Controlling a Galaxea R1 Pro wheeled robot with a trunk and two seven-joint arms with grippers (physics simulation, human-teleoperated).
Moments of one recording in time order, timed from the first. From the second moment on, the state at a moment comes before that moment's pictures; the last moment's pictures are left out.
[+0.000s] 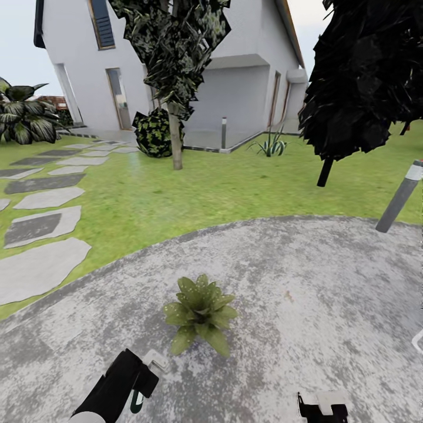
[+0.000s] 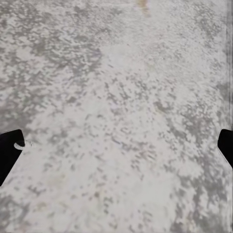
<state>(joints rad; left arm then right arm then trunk) -0.46 -0.09 0.17 -0.72 -0.86 0.62 -0.54 -0.41 -0.10 -0.10 -0.04 0.23 -0.60 -0.16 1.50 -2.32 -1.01</state>
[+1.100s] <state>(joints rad) -0.46 -0.09 0.17 -0.72 -0.86 0.62 -0.54 -0.41 -0.10 -0.10 -0.04 0.23 -0.60 -0.16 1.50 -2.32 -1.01</state>
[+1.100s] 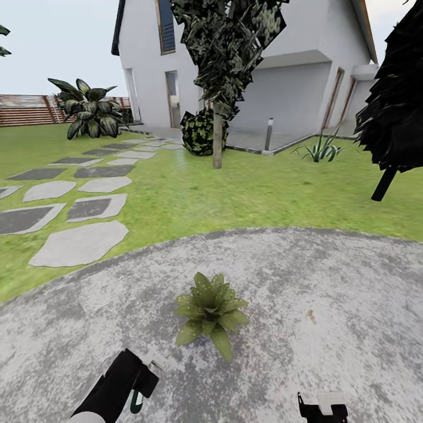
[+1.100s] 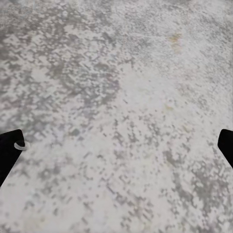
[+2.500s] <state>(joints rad) -0.46 -0.09 0.17 -0.72 -0.86 0.62 -0.54 -0.41 -0.10 -0.10 -0.04 0.23 -0.60 -0.16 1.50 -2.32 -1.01</state>
